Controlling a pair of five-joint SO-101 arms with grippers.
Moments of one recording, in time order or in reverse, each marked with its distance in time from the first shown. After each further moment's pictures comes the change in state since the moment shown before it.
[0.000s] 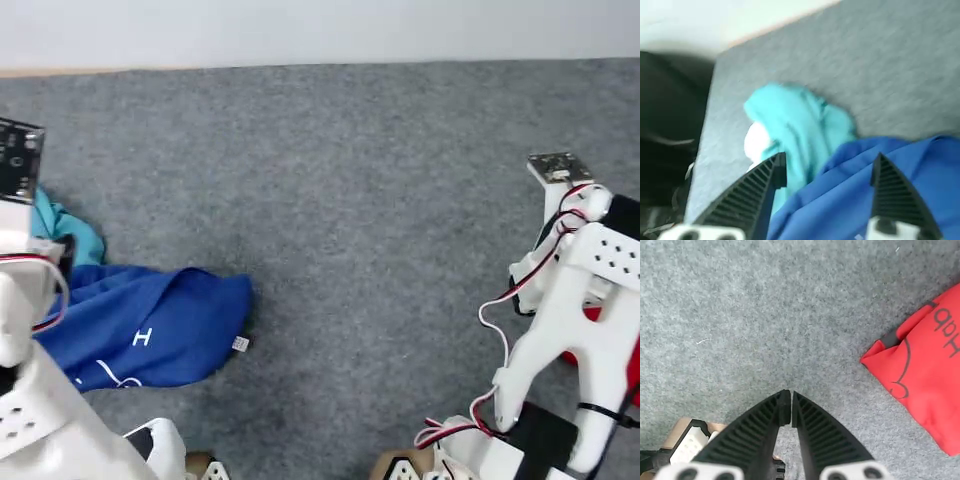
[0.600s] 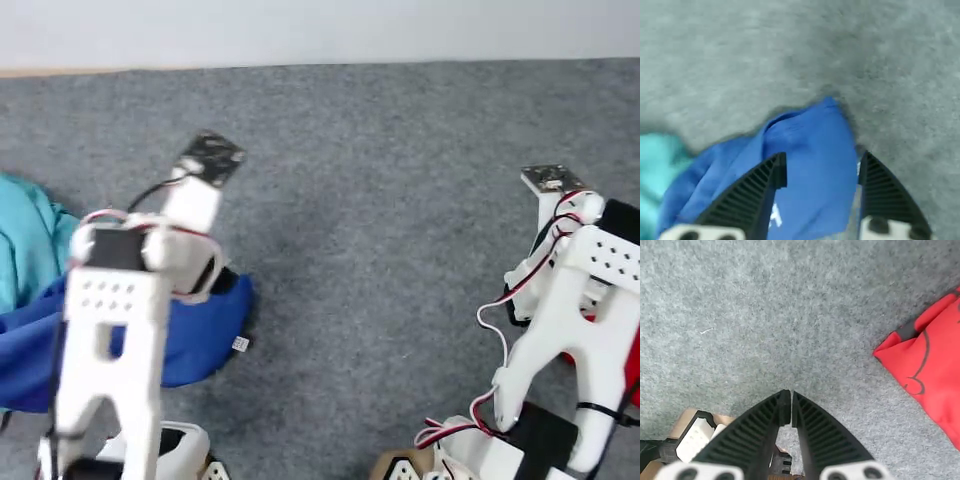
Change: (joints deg) left arm 34.9 12.7 30.2 -11.5 11.2; right arm 0.0 -0.1 2.6 0.0 0.0
